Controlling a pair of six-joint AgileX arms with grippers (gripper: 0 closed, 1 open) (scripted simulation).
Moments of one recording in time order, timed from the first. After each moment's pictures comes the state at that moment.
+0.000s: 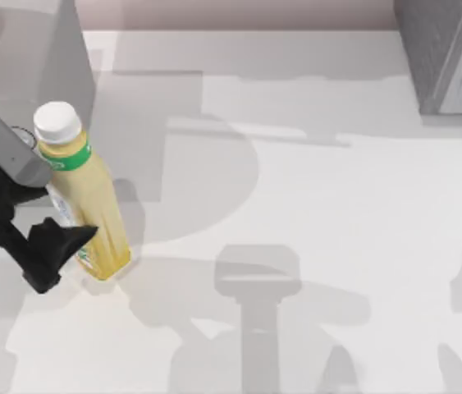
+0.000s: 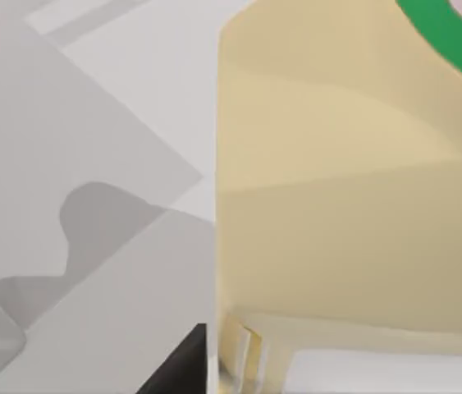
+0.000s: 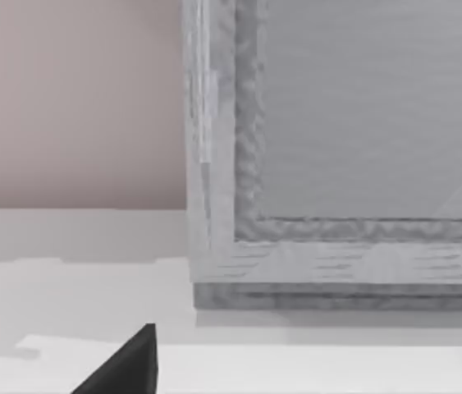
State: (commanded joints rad) left arm -0.08 1.11 0.61 -0.32 0.57 0.51; right arm 0.00 0.00 0.00 0.00 0.00 0.00
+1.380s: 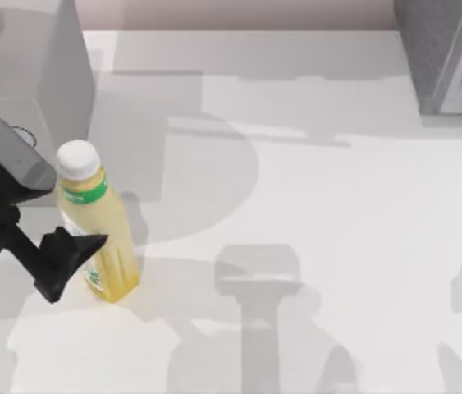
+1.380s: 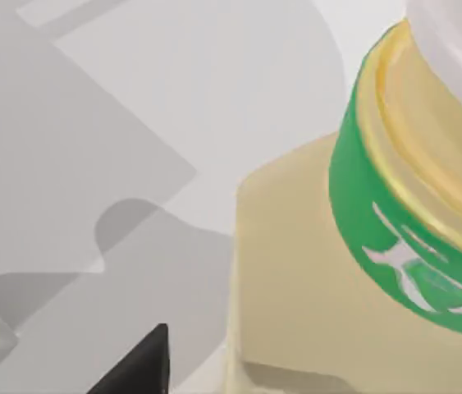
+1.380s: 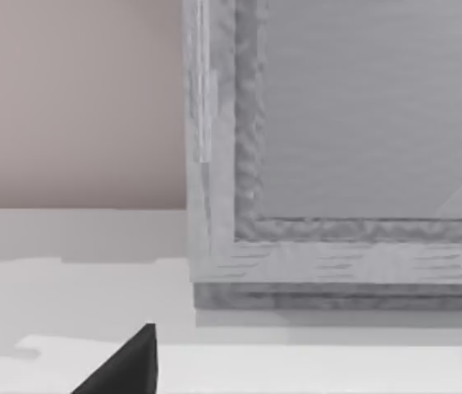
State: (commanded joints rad) left arm -0.09 1.12 0.59 -0.30 0.56 0.50; right arm 0.00 0.00 0.00 0.00 0.00 0.00
